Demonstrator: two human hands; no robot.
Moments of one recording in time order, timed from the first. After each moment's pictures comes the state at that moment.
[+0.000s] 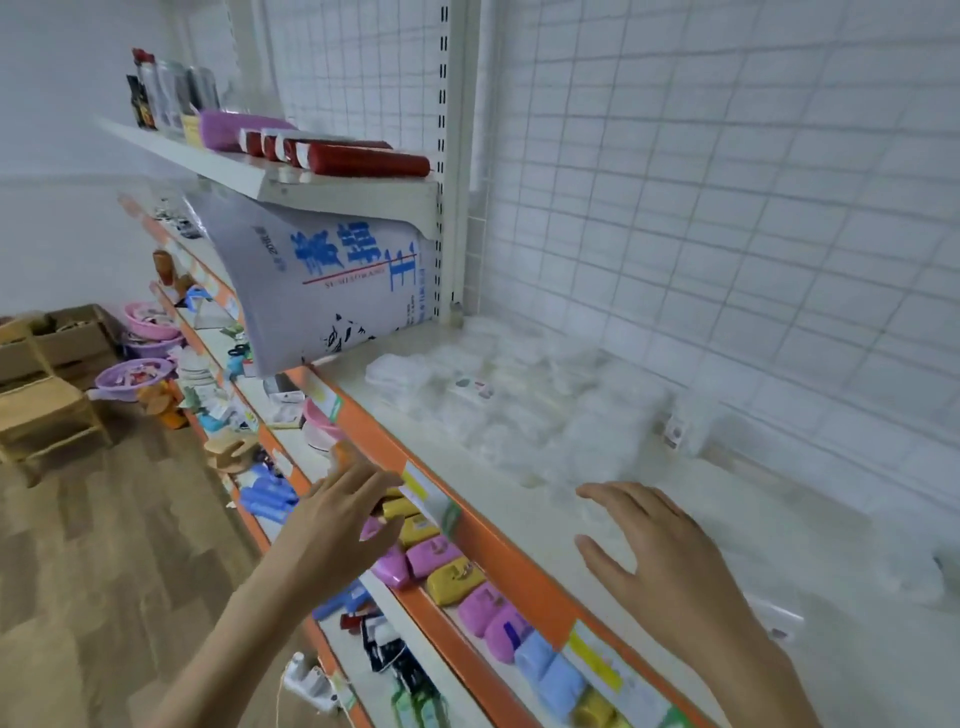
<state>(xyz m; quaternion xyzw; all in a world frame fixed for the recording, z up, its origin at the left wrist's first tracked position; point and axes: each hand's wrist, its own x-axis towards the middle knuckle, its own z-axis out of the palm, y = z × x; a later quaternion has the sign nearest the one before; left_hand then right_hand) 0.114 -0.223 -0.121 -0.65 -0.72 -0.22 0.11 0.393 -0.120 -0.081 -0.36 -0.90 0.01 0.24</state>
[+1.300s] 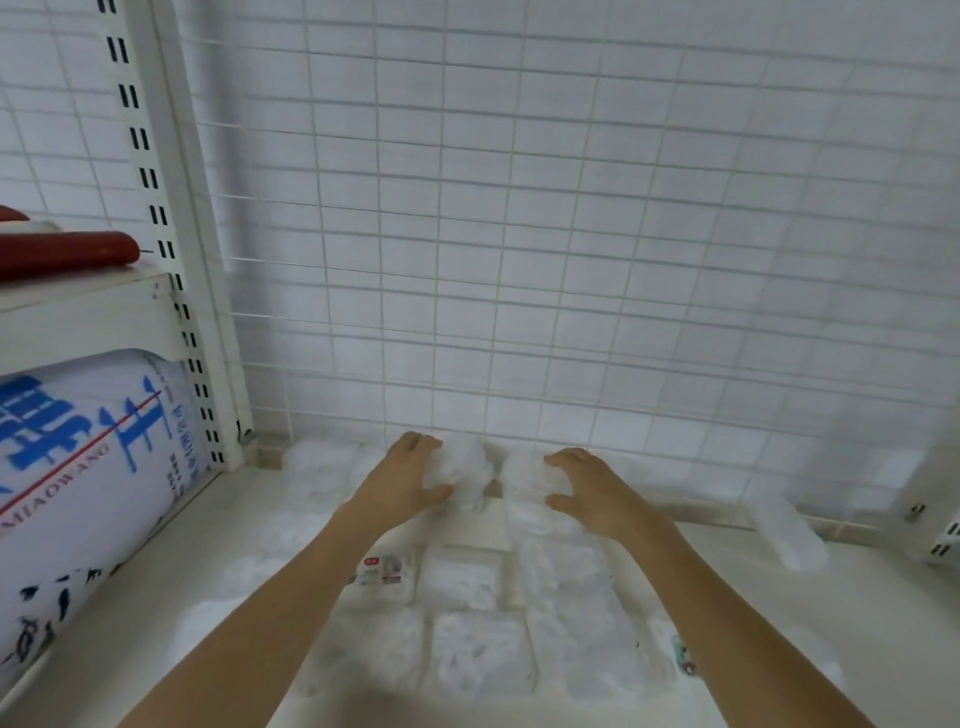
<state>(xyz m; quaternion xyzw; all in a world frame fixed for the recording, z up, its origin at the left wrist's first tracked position) 0.087 0.151 -0.096 -0.82 -0.50 -0.24 -0.14 0.332 0.087 -0.070 -0.67 -0.72 0.11 0.14</state>
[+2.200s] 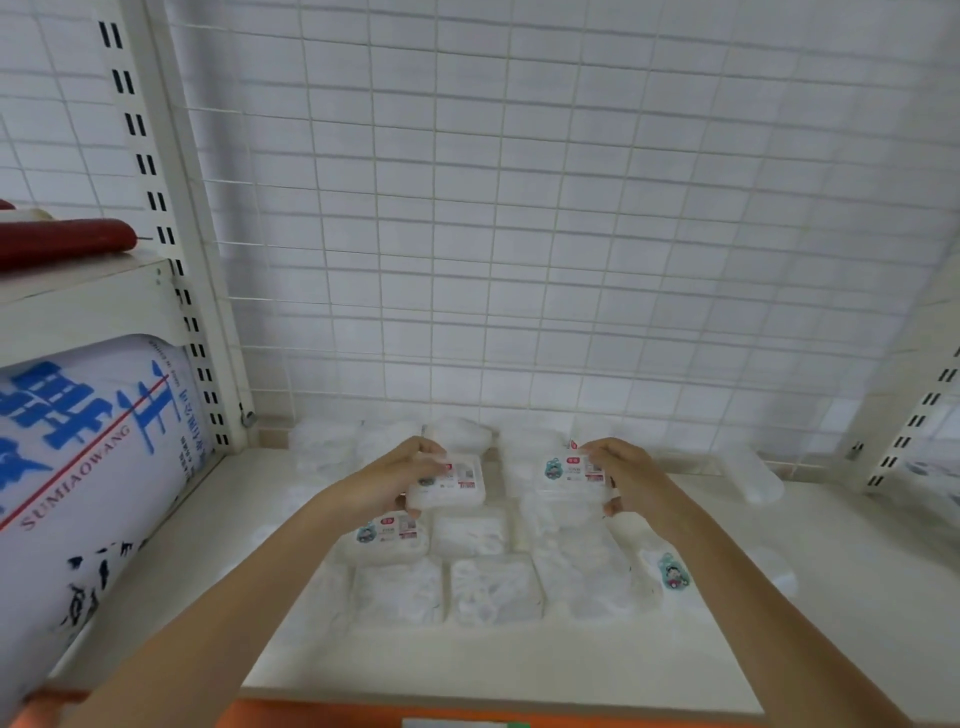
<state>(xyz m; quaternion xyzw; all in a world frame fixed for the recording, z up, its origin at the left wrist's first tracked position) 0.053 0.086 -0.064 -0.65 -0.42 -0.23 -0.59 0.326 0.013 -0.057 -0.68 -0.44 0.38 0.44</state>
